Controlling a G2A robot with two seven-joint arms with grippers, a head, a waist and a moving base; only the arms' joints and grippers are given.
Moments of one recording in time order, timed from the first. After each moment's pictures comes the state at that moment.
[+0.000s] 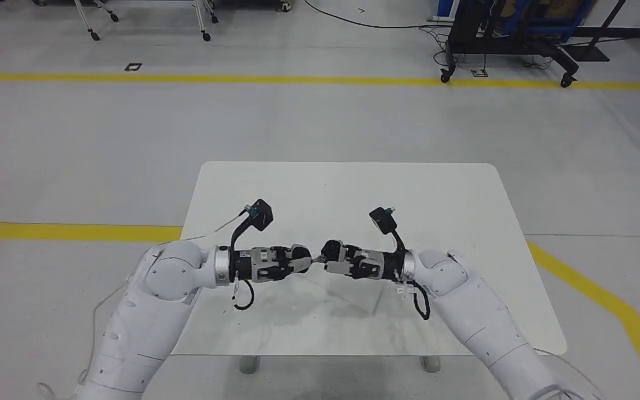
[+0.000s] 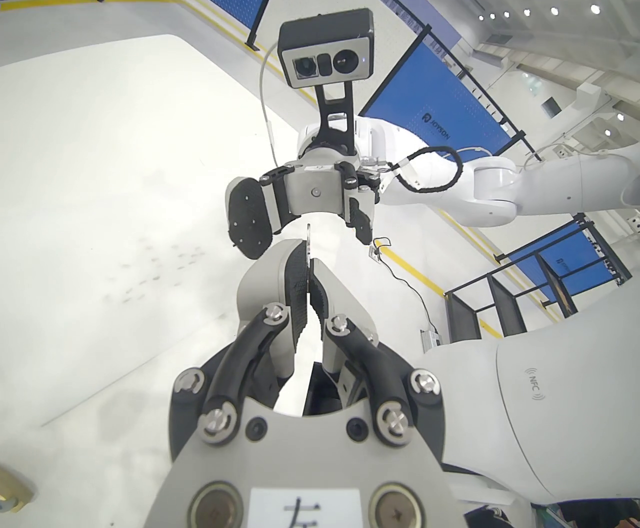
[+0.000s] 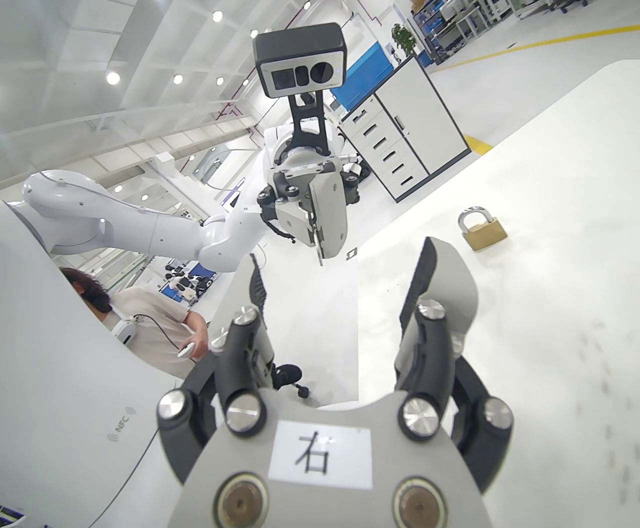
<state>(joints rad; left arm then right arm) 1.22 -1.12 -1.22 -1.57 0.07 -0.72 -1.09 -1.15 -1.20 1.00 -1.21 0.14 -0.98 0.84</state>
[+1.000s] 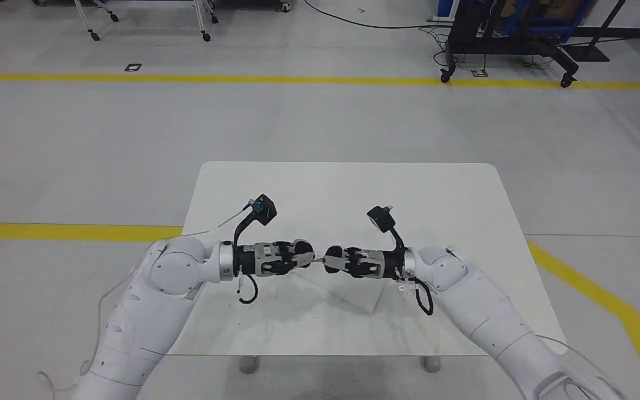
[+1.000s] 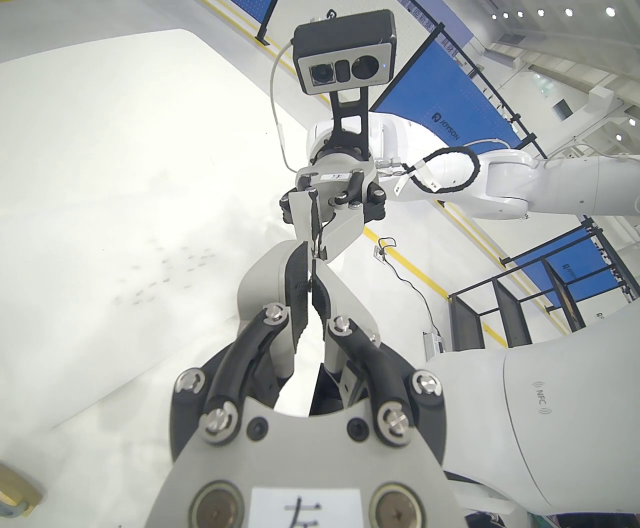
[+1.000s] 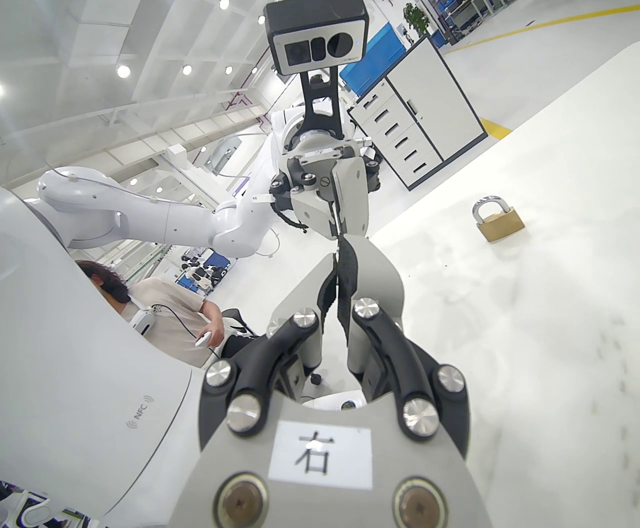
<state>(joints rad) 1.18 -1.09 -1.16 -1.54 0.07 -0.68 -1.02 -1.07 -1.14 0.87 -1.18 0.24 -1.00 0.82</state>
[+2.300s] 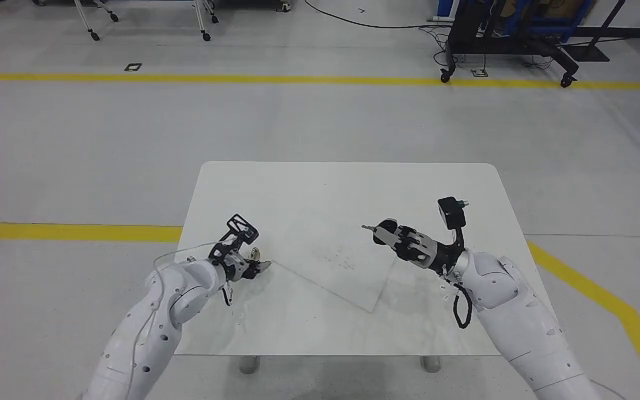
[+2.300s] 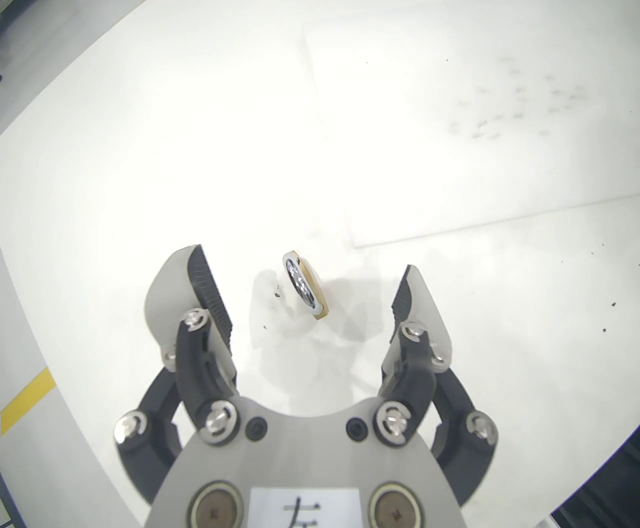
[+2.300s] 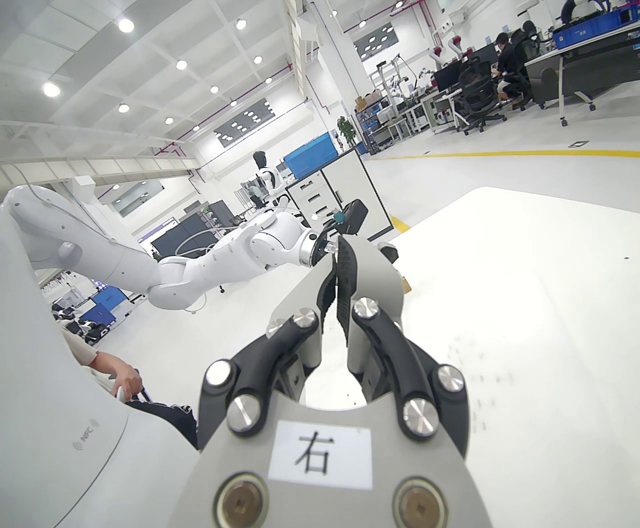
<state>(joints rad) 1.33 -1.06 -1.20 -1.56 1.17 -0.40 -0.61 -1.34 -1.06 1.25 -1.43 -0.14 -1.01 0.45</state>
